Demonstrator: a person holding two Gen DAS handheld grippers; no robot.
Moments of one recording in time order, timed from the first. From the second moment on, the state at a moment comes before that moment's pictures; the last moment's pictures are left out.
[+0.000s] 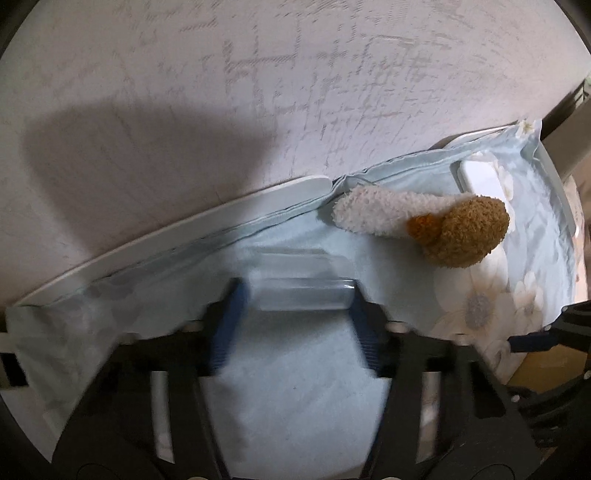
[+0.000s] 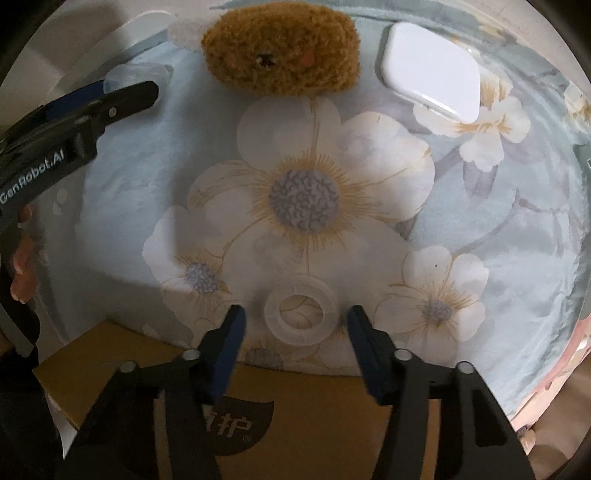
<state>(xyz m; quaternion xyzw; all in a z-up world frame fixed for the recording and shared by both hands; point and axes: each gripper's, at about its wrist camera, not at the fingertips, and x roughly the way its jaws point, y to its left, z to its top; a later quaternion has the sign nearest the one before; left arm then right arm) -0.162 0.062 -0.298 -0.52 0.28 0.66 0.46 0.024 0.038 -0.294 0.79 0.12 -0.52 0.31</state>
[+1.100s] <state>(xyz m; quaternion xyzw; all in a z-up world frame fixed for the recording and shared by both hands) -0.044 -0.054 -0.125 -0.49 0.25 0.69 0.48 0.024 0.105 -0.146 0.68 0.07 -0.61 0.40</state>
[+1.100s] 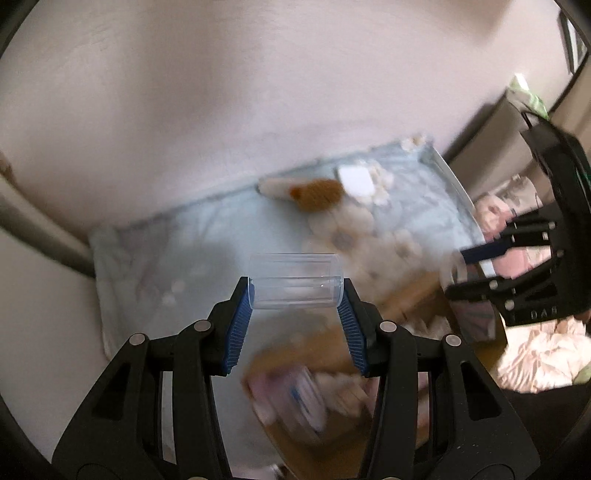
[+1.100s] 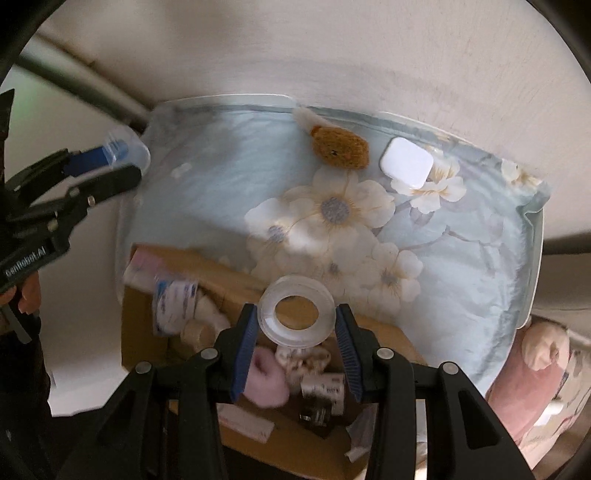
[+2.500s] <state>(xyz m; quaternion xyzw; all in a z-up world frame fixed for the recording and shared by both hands) 0.085 -0.105 -0.191 -0.53 0.28 0.68 0.41 0.145 0.150 -0.174 0.65 0.09 -0.62 0.43</state>
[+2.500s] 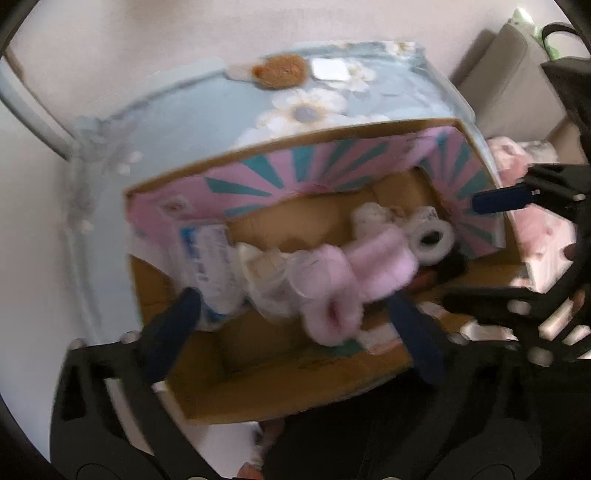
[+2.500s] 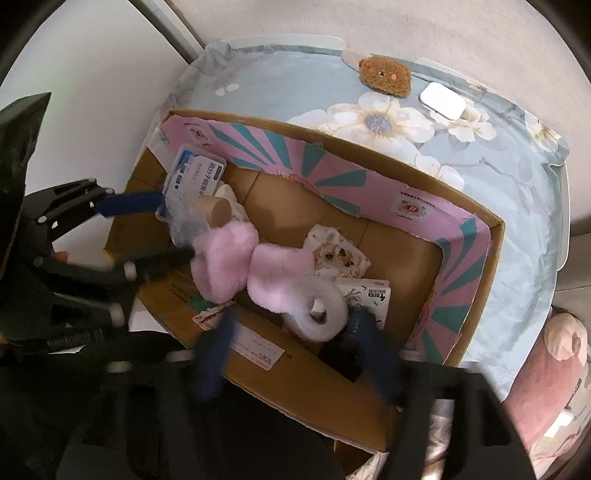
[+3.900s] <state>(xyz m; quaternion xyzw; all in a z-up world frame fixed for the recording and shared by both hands) 0.036 -0.018 -0.119 -0.41 0.27 0.73 0.47 0.052 0.219 -0.110 0.49 0.08 -0.76 0.42</state>
